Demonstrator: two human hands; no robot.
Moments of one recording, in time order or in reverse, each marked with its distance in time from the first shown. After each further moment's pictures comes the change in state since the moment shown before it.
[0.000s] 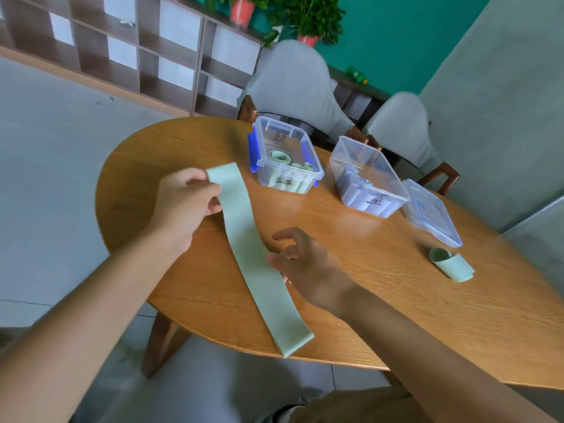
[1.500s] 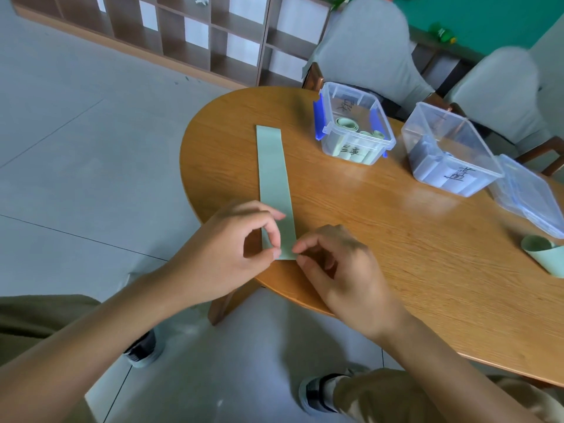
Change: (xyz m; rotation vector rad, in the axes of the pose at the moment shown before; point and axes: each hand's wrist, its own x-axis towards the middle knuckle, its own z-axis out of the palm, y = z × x) left_hand -0.113 -0.020 -0.075 0.826 -0.417 0.578; right_hand -0.040 0.017 0.044 -0.153 0.123 -0.679
